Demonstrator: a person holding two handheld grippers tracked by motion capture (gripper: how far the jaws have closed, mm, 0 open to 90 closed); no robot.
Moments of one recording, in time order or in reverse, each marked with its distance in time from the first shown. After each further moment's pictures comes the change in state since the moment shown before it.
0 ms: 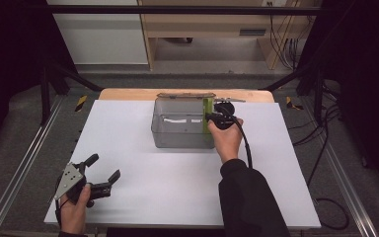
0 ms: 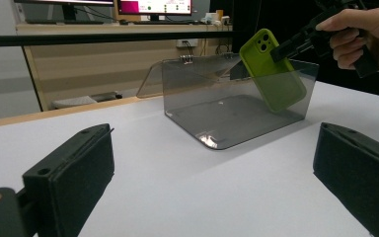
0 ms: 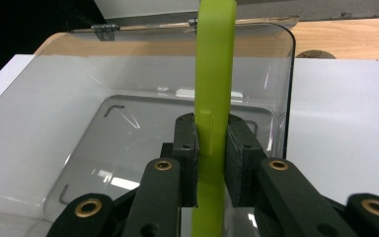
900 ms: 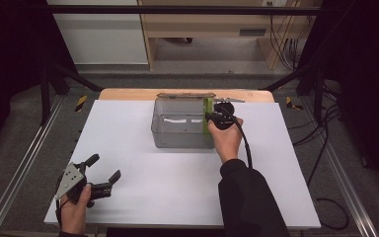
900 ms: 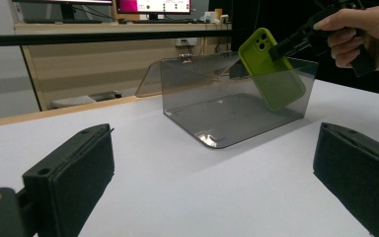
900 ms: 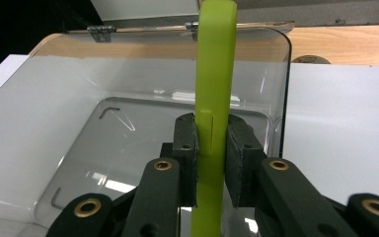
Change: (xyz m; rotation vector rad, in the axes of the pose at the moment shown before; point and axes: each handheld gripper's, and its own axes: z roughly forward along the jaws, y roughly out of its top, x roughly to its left) left arm -0.001 0.000 0.001 0.004 -0.003 0.005; right arm 0.000 -0.001 0.001 -0.011 -0.015 -0.014
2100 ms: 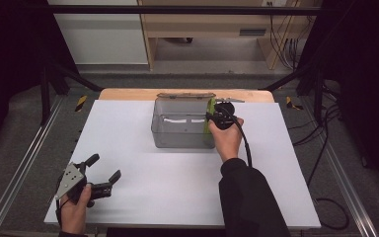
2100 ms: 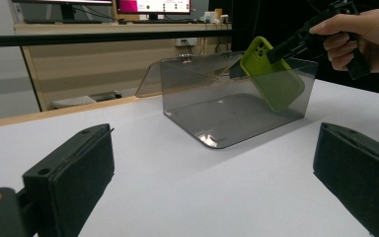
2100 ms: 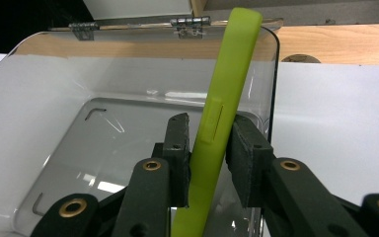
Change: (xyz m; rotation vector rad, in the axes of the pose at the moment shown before) left arm 0.000 0.000 0.000 0.001 0.000 0.003; right arm -0.005 -0.001 0.007 0.000 -0.028 0.000
